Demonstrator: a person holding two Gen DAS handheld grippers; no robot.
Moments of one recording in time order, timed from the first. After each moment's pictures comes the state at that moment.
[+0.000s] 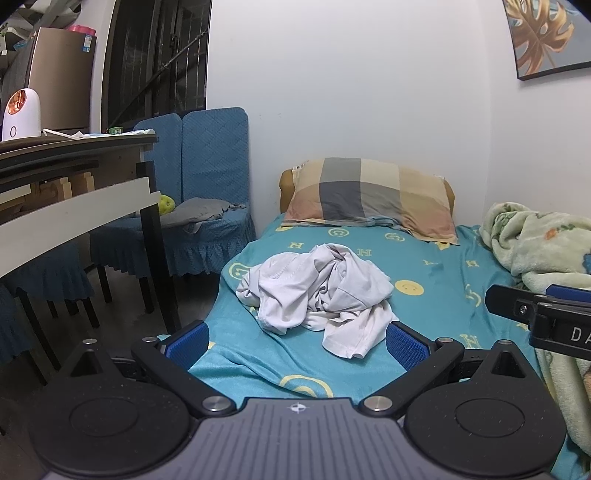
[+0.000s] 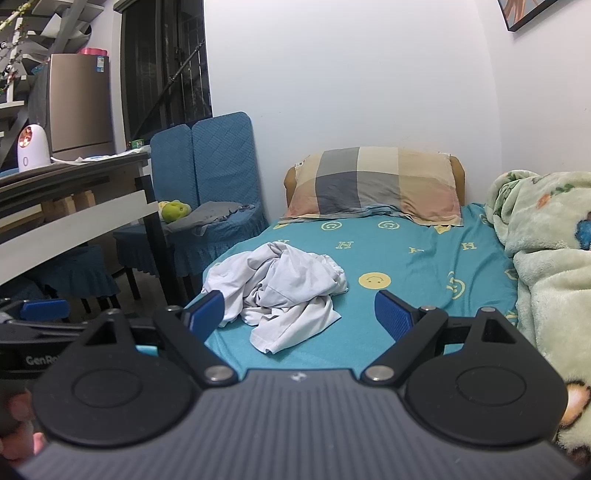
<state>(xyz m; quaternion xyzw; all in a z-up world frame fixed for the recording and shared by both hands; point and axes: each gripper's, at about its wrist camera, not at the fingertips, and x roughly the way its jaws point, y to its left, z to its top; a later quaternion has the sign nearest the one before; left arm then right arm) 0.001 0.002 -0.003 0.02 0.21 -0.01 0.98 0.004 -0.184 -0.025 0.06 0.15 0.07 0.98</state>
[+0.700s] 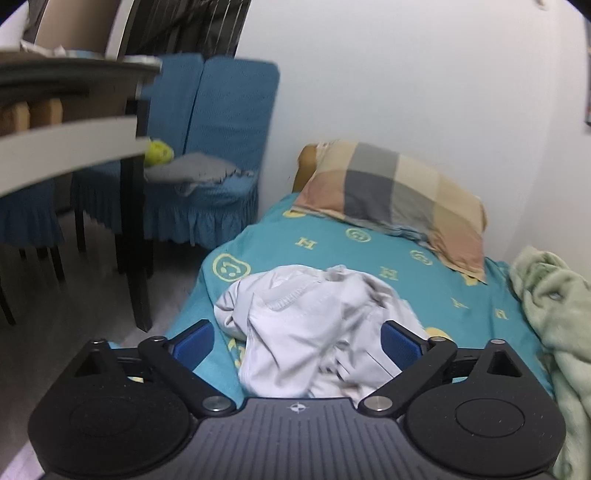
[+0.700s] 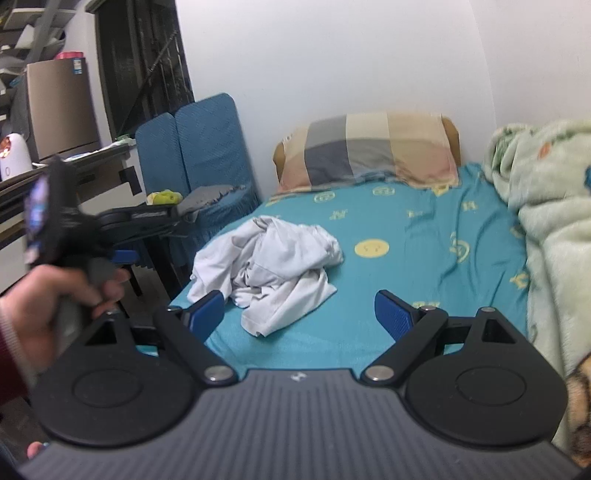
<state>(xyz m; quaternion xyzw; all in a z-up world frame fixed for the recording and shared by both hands) 0.233 0.047 -0.037 -0.10 0.26 -0.01 0.96 0.047 -0.202 -0.061 0.11 0.20 0.07 0.97</state>
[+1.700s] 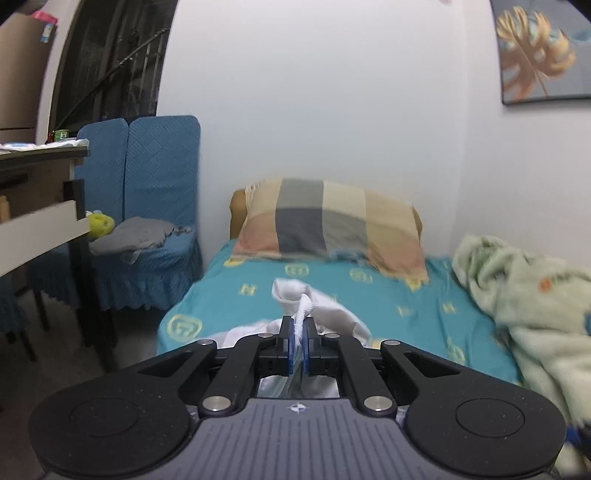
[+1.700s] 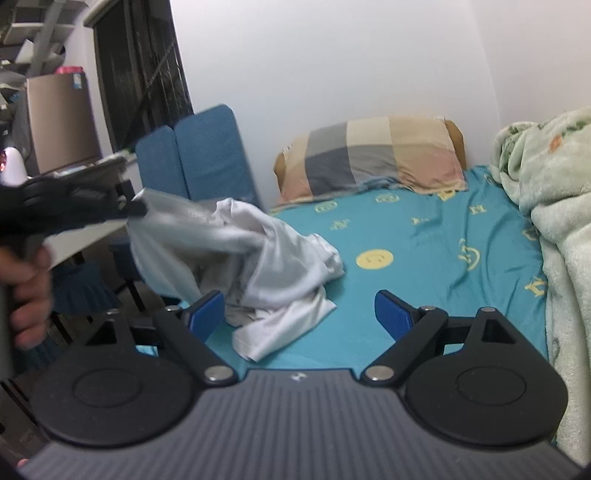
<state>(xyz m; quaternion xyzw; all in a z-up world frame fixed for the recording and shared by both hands) 0.146 0.014 0.017 -0.01 0.20 -0.11 0.97 0.064 -0.216 -0.067 0.12 0.17 0.08 0.97</state>
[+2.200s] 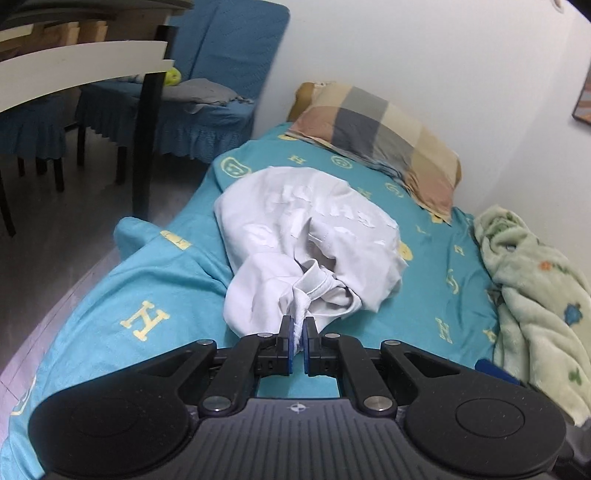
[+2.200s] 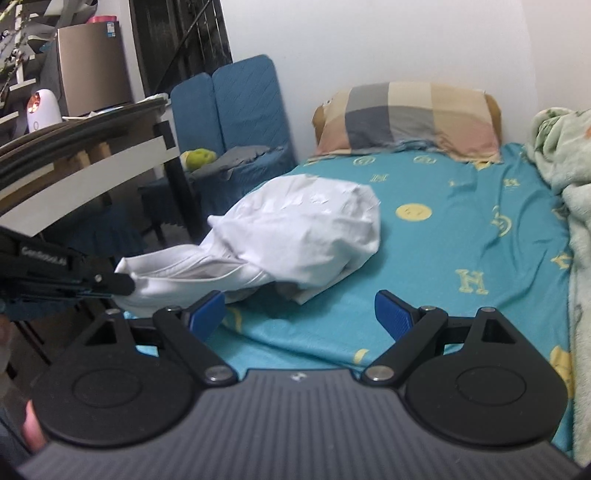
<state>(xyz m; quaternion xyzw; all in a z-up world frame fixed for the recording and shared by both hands) 0.049 0.083 -0.039 -0.16 0.35 -0.04 0.92 0.050 -0.174 -0.083 0.08 0.24 0.14 0.96</state>
